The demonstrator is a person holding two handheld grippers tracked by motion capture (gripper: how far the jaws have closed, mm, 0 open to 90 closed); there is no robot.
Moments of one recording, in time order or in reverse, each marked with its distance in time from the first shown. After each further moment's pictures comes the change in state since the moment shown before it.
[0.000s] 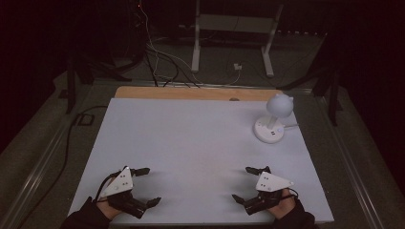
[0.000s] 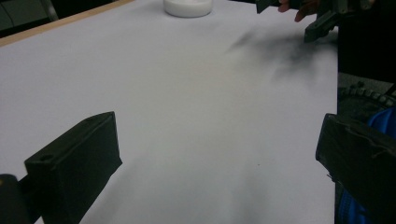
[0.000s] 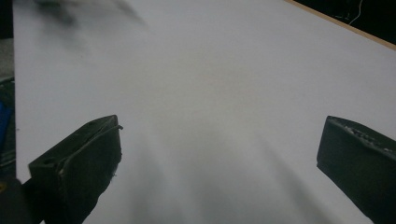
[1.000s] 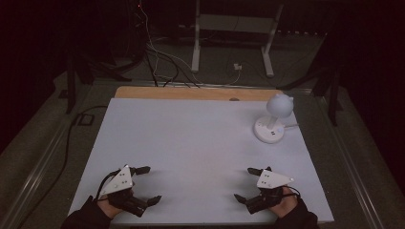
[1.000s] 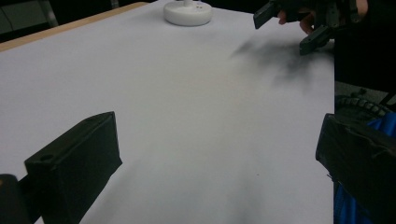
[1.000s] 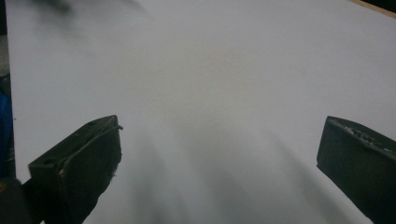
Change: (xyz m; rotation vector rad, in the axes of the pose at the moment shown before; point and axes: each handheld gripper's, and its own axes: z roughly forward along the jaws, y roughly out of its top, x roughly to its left) left arm 0.002 0.002 0.001 -0.025 -0.006 -0.012; right arm -0.006 -0.003 -0.001 0.062 0.012 0.051
